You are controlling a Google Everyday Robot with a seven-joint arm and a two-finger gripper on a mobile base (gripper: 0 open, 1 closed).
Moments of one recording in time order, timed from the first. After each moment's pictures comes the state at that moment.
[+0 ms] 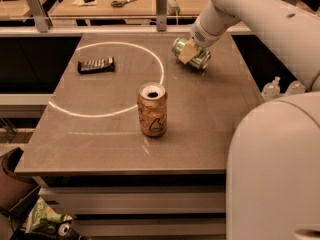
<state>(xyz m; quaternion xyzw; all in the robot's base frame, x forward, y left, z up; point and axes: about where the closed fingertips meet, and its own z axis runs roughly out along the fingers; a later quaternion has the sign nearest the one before) 0.763 -0.117 0.851 -0.42 0.86 0.02 0.29</state>
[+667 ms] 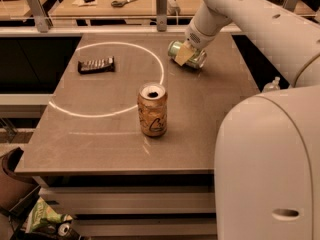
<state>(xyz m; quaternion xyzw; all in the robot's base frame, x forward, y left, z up) 0.769 -0.105 0.836 -0.45 0.86 0.02 0.26</state>
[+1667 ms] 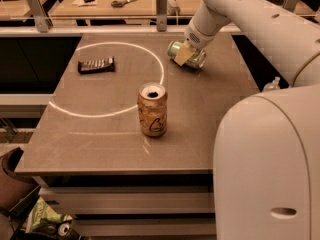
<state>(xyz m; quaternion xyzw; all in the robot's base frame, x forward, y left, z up) 0.769 -0.104 0.837 -0.45 0.86 0.02 0.26</state>
